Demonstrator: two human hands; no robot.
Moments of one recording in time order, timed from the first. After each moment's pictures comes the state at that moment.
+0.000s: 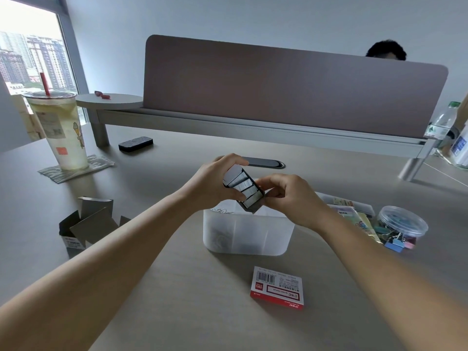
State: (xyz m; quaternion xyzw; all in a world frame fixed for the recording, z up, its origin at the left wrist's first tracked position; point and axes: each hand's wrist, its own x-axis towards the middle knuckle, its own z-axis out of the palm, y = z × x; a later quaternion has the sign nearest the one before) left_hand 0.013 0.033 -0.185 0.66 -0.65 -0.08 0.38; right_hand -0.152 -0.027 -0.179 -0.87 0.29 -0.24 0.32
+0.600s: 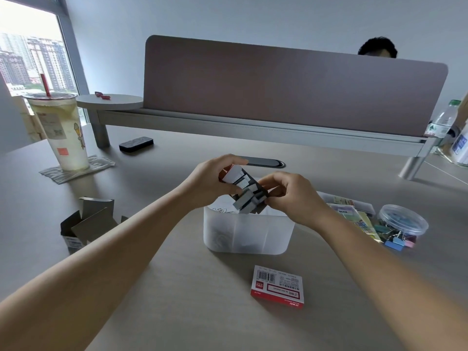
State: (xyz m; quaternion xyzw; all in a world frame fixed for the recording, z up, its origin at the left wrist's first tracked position) left_hand 0.015 0.037 -0.182 0.64 -0.62 -0.16 0.42; right_hand -0.152 -0.027 -0.180 -0.86 0.32 -0.25 0.32
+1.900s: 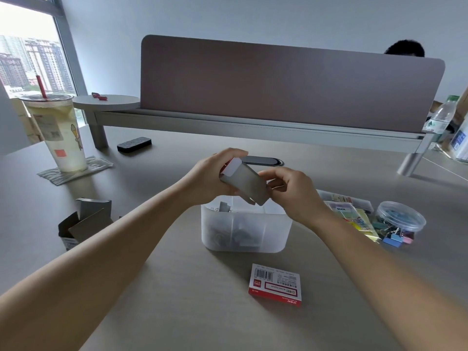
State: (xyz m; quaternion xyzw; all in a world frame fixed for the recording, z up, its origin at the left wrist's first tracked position) left_hand 0.015 0.032 -0.179 0.63 -0.66 -0.11 0.40; right_hand -0.152 -0.031 -0.184 -0.85 0.30 -0.33 0.29
